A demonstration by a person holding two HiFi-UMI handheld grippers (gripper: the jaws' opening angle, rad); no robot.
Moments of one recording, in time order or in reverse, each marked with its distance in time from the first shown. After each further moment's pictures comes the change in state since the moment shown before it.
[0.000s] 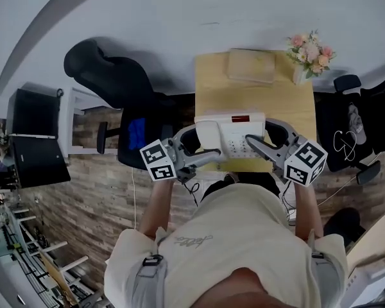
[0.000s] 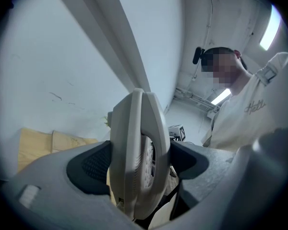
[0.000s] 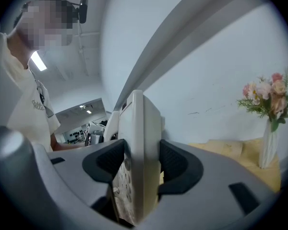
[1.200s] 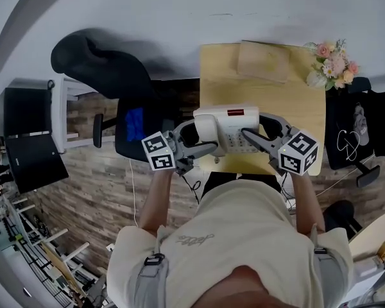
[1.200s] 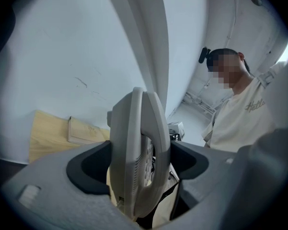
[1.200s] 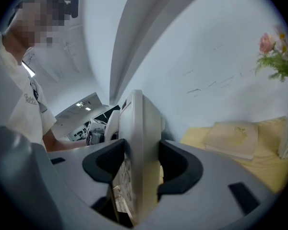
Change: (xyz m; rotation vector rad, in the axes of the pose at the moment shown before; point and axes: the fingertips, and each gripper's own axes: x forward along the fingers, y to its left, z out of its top) left arm -0.031 0.114 -0.020 -0.174 0.039 0.029; right arm 0.100 -0.060 -0.035 0.121 0.155 0.026
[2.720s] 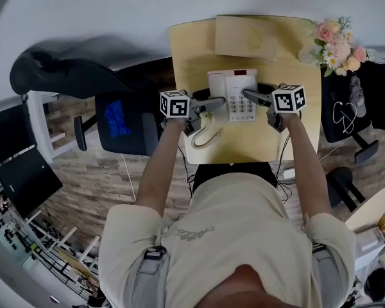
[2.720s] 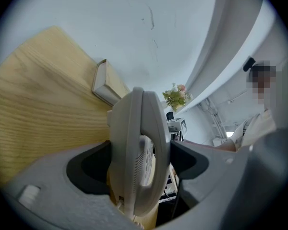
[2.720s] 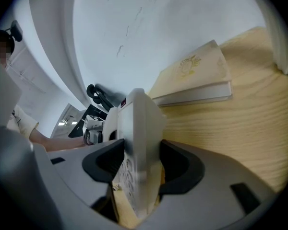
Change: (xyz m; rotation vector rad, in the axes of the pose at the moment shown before) left arm 0.118 0.202 -0.113 -0.403 0.234 -0.003; right arm 0.041 -0.219 -0.147 0.468 0.209 -0.086
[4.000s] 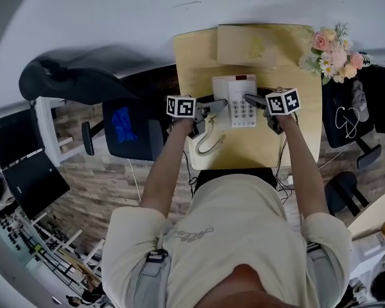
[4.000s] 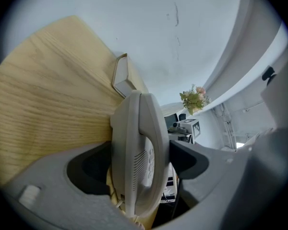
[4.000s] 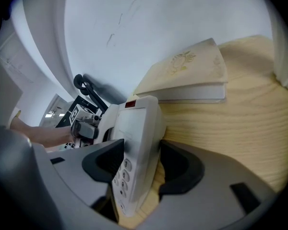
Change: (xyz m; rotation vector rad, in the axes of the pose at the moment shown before) left arm 0.006 0.029 0.000 -0.136 0.043 0.121; right arm 0.010 -0.030 -0.003 -0.037 0.074 -0.150
